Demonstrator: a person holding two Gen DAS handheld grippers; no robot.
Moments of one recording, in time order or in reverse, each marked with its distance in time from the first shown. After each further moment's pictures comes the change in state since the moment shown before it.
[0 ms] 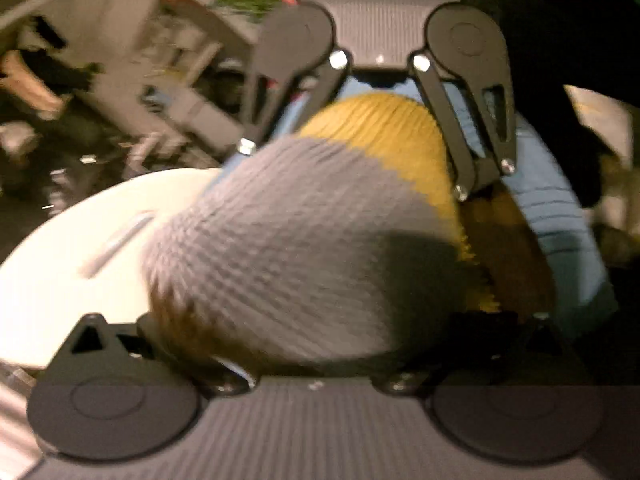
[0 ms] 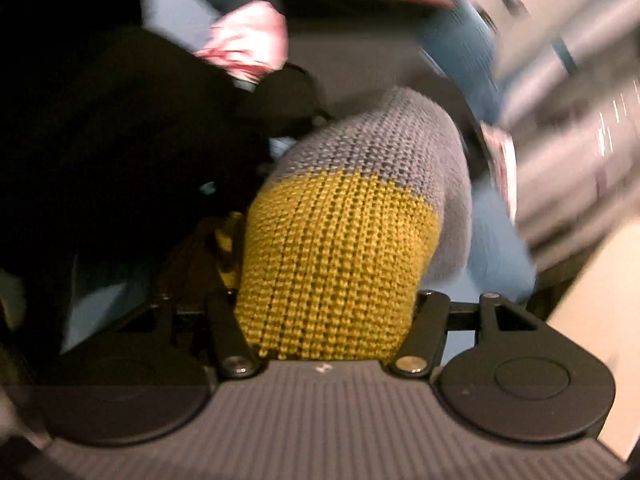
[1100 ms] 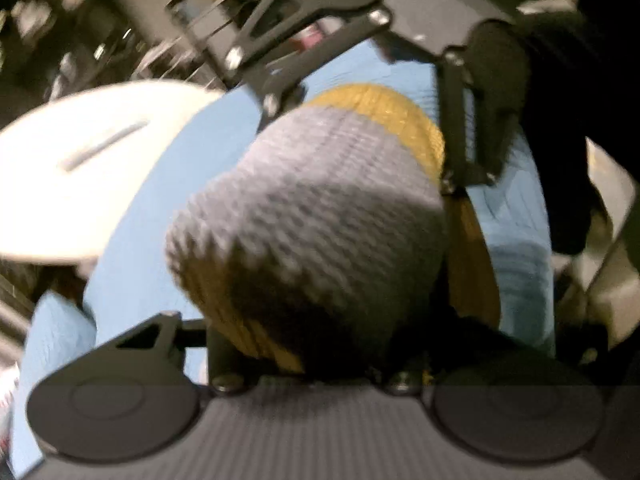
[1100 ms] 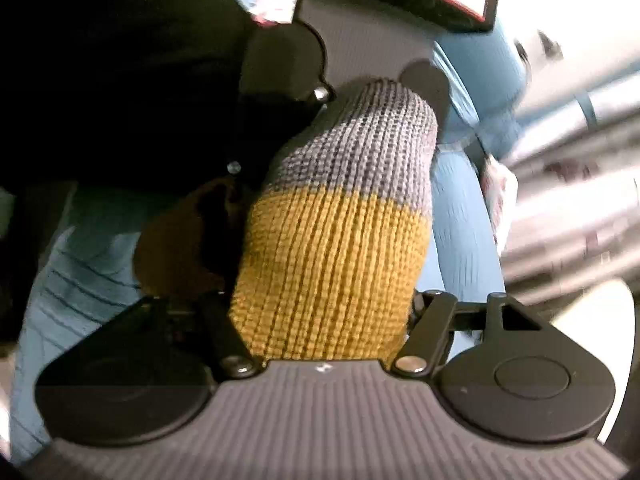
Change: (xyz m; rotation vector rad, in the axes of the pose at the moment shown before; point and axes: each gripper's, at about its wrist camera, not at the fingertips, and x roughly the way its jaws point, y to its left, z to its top) left arm 0.037 0.018 0.062 -0.372 0.215 -0.138; right arm -0.016 0.034 0.016 -0.274 0.022 -0.087
